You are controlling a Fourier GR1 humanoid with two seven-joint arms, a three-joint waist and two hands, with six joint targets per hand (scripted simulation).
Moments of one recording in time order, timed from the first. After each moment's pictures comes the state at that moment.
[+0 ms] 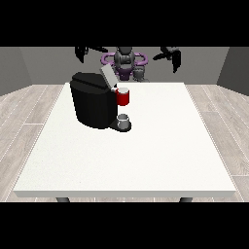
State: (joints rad) left arm -0.51 0.01 0.29 -0.81 -0.28 -0.32 -0.27; right arm -0.36 -0.19 -0.15 -1.24 0.04 -0.02 0.06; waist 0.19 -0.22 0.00
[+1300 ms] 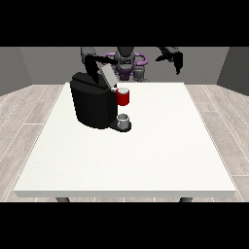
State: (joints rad) left arm -0.28 0.06 0.14 -1.33 -0.10 -0.27 -0.12; right arm -0.64 -0.18 -0.16 -1.01 -0.03 0.03 0.06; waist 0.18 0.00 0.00
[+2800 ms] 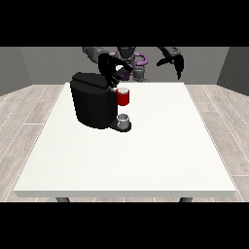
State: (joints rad) left arm -0.31 0.06 0.07 -1.41 -0.13 -0.25 -0.08; right arm -0.88 -0.26 -0.08 -1.00 0.16 -0.07 0.26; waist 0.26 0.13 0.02
